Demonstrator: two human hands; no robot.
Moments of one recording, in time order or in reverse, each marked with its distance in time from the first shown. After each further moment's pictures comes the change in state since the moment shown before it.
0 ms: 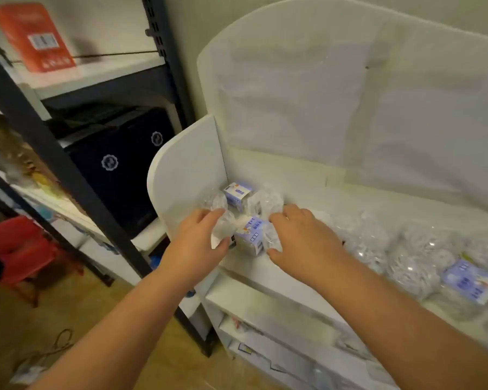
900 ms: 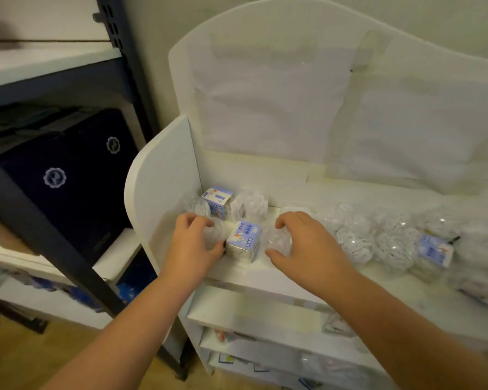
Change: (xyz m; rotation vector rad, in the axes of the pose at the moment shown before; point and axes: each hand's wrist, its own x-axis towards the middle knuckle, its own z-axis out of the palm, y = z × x) left_hand 0.039 -0.037 0.030 -0.343 0.006 0.015; right_hand -0.009 -0.026 0.015 0.232 0.224 0.296
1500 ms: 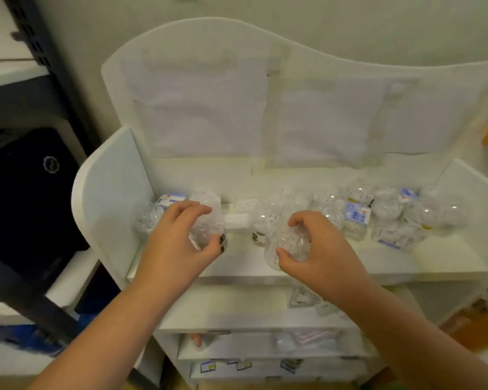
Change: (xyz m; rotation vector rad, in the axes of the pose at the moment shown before) left_hand -0.051 0.085 -0.032 -0.092 -0.031 0.398; right_hand -0.109 0.020 -0.049 0.125 0.283 0.177
